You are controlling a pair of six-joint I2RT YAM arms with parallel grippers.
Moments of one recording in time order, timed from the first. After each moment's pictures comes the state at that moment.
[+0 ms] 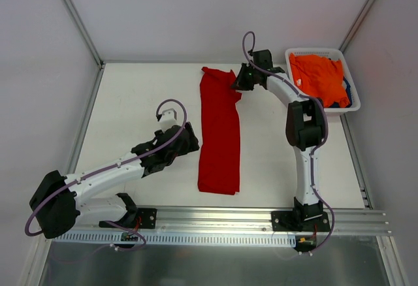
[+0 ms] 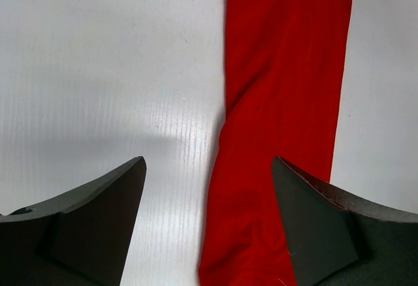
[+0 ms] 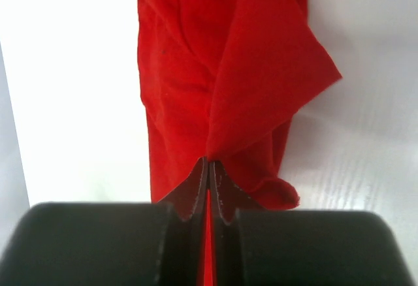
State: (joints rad) left arm -0.85 1.14 0.68 -0.28 -0.50 -0.88; right arm 0.28 2.28 1.92 -0.42 -0.38 0.53
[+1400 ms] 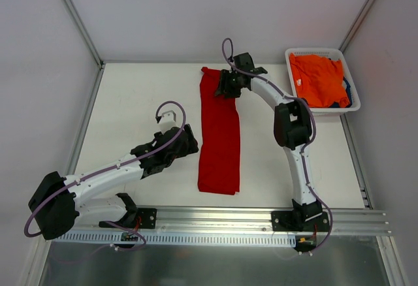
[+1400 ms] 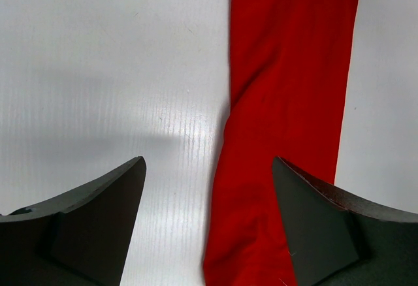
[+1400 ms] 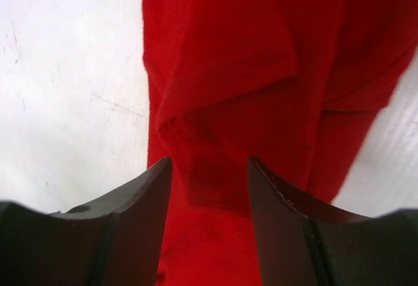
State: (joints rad) left arm -0.85 1.12 0.66 -0.28 -0.48 -0.88; right arm 0.41 2.39 2.08 -0.59 -0.32 0.43
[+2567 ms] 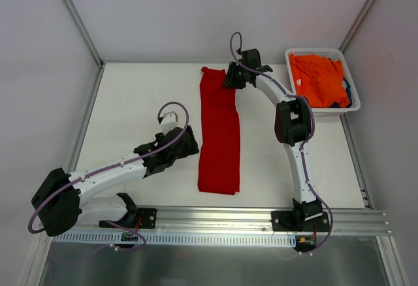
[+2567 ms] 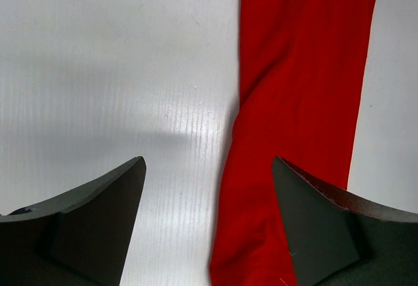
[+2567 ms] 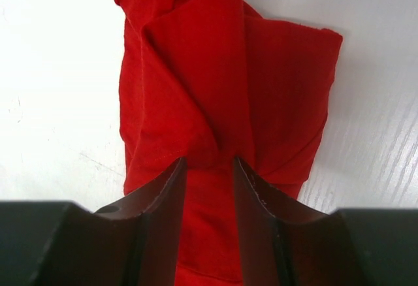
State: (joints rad) left arm -0.85 1.16 0.66 -0.28 -0.48 -0.88; right arm 0.34 2.48 2.19 -0.50 -0.30 0.43
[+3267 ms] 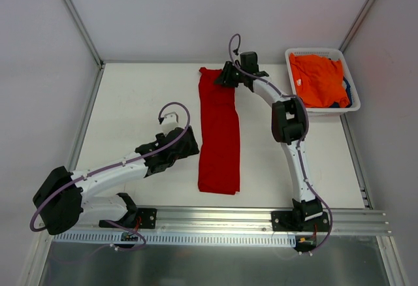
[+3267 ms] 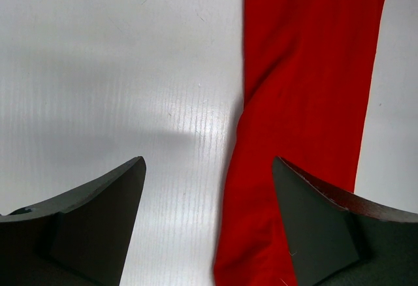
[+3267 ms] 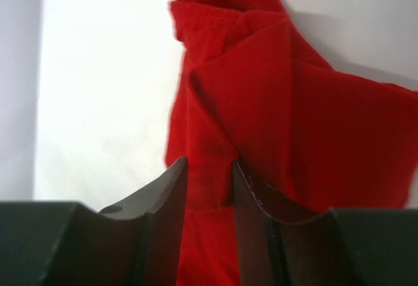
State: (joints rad) left arm -0.85 1.18 0.66 -0.28 -0.48 -0.88; right arm 0.34 2.57 2.19 -0.26 -0.47 0.53
